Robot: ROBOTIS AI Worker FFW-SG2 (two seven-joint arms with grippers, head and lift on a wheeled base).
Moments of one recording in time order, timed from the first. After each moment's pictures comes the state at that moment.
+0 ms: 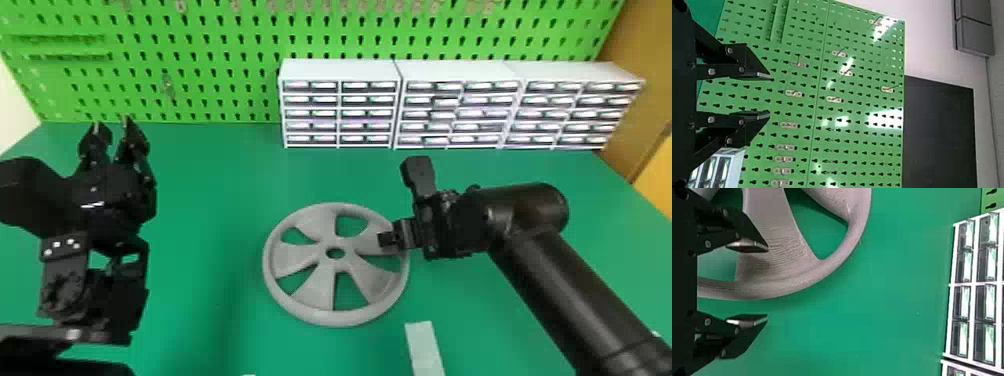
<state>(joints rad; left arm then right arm) 0.18 0.12 0.01 -2.09 0.16 -0.03 0.27 -0.63 -0.15 0.43 -1.17 -0.53 1.05 -0.13</state>
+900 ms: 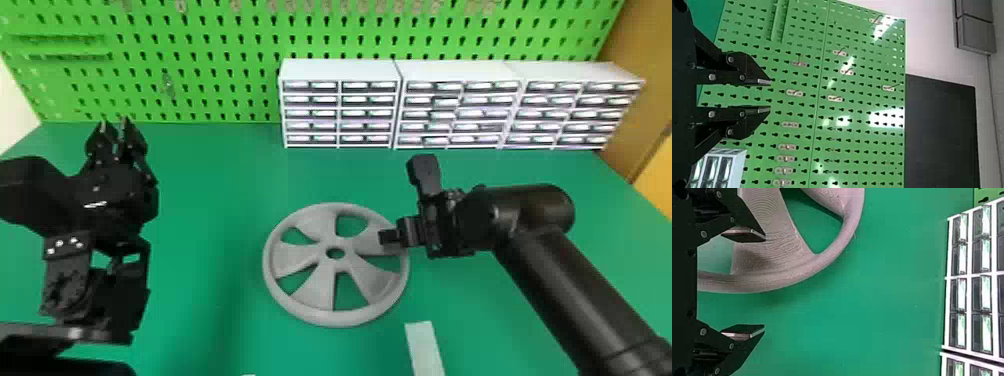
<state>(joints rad) 0.18 0.12 0.01 -2.09 0.15 -0.02 0.27 -0.63 -0.15 0.40 -1.17 -0.54 1.04 -0.13</state>
